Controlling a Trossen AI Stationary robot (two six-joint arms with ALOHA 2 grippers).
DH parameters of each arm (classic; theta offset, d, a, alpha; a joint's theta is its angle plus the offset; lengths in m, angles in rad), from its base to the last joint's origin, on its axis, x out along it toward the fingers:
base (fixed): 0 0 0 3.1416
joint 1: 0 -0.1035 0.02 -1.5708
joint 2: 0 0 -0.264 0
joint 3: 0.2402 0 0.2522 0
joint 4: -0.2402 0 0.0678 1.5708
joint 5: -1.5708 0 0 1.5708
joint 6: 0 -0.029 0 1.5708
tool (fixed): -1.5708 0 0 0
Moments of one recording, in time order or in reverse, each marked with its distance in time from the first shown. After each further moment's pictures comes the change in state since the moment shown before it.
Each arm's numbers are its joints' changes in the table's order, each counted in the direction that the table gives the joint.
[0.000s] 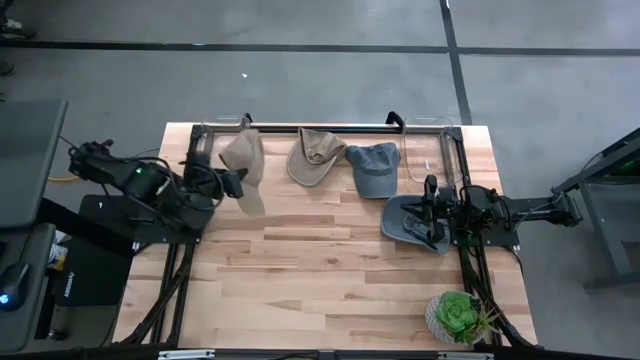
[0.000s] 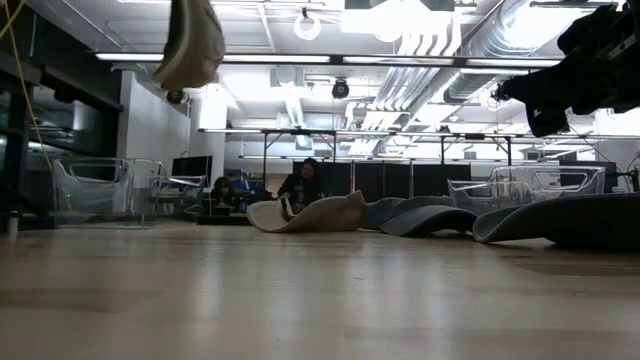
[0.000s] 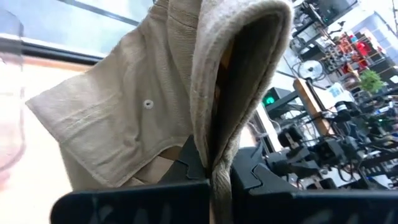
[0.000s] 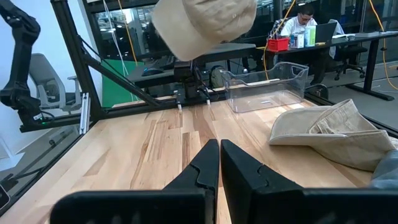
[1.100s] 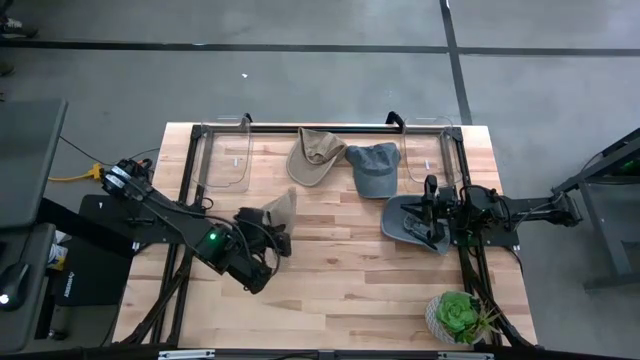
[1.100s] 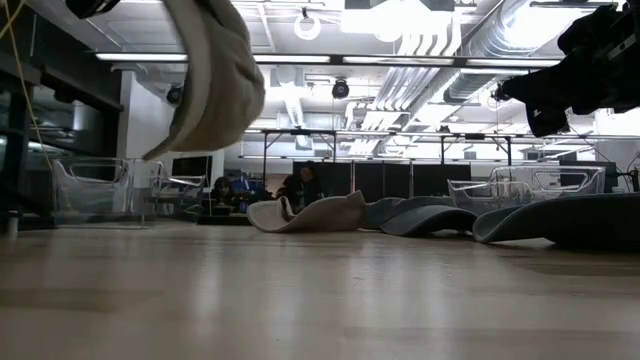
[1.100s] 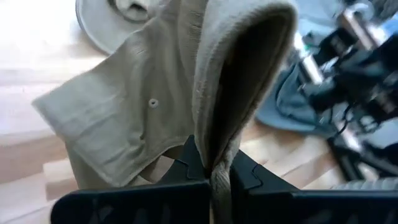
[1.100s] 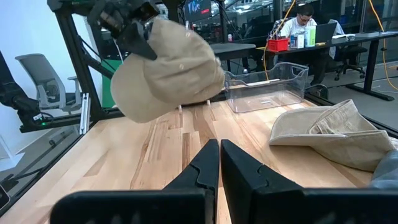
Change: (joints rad) left arm 0.124 -0.467 0.000 0.155 0.103 0.226; right arm 0.000 0.001 0.000 0.000 0.000 0.000
